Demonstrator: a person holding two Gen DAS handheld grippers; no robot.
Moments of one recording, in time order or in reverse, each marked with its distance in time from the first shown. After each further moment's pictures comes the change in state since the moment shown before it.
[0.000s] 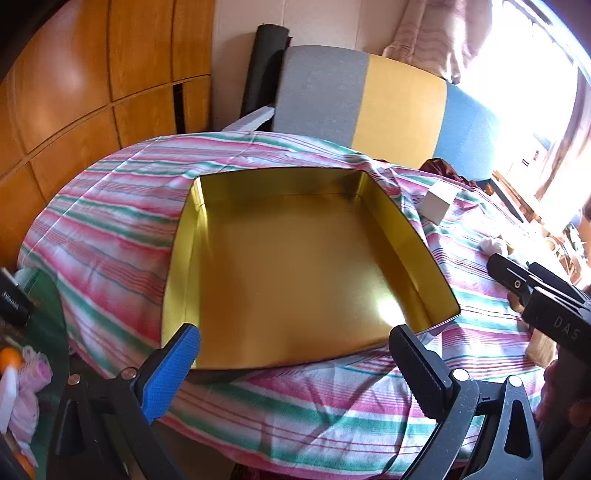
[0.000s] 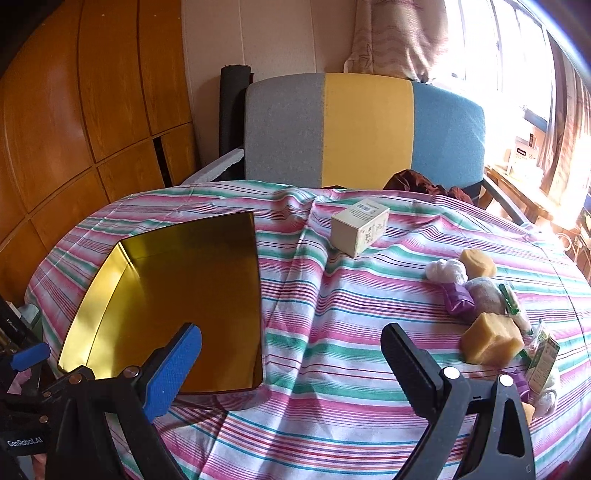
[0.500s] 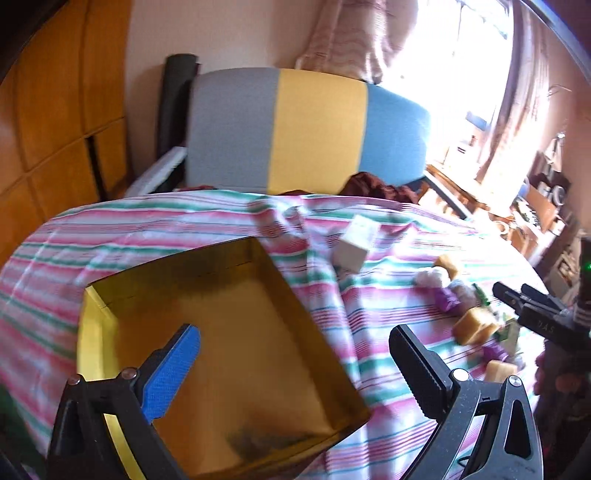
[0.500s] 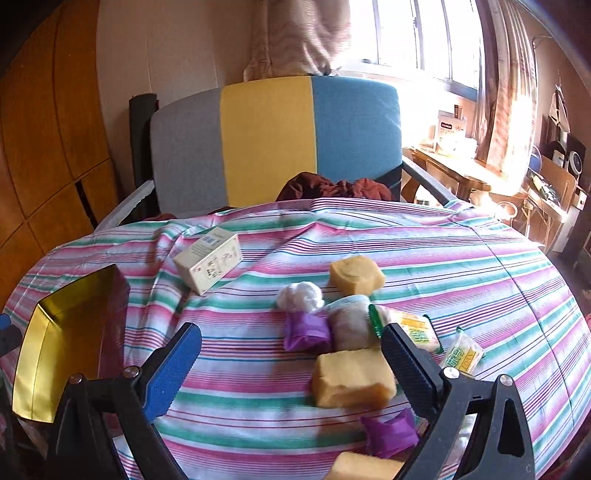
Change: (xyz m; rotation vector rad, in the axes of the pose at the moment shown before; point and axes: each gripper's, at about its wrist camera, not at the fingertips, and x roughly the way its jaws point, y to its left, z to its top) left arm 0.032 -0.094 0.098 0.188 -0.047 -0.231; right arm 0.003 -0.168 0.025 0.184 -0.034 -0.170
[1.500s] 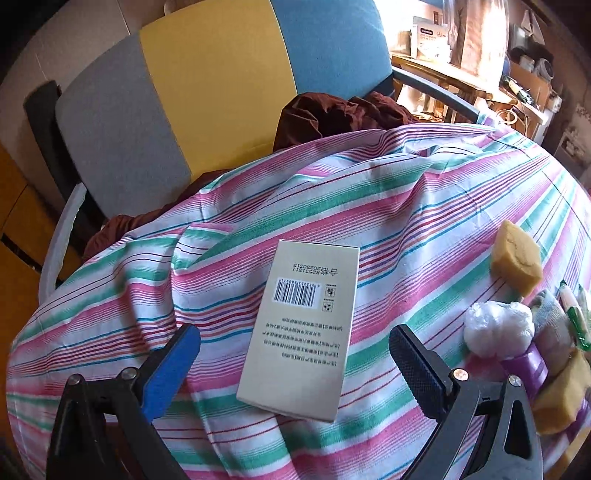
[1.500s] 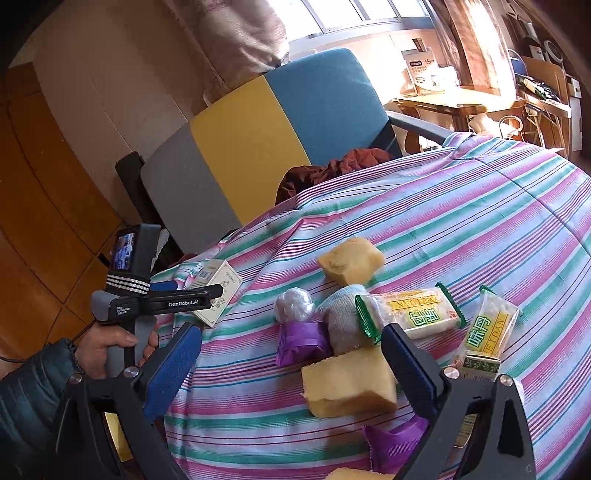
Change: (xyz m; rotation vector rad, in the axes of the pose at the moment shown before) left arm 0.273 -0.116 0.100 0.384 0.279 0.052; right arm 0.015 -0.070 -0.001 0.324 0.013 0.212
